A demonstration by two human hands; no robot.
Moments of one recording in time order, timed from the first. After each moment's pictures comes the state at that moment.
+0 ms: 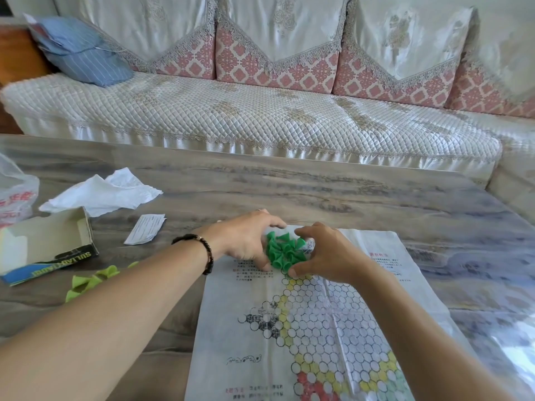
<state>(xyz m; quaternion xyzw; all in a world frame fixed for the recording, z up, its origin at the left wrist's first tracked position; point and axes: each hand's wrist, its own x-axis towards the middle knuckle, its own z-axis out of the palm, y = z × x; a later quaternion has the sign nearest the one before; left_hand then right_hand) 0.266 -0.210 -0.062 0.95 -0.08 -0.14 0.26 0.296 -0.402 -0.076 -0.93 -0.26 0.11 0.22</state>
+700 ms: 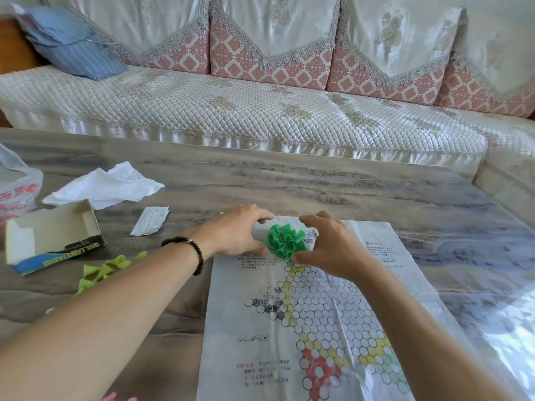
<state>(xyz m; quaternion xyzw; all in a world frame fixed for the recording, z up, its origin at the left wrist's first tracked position) 0.243 -0.192 -0.071 0.96 -0.08 -0.05 0.24 0.271 -0.403 -0.071 -0.94 -0.26 0.03 0.22</state>
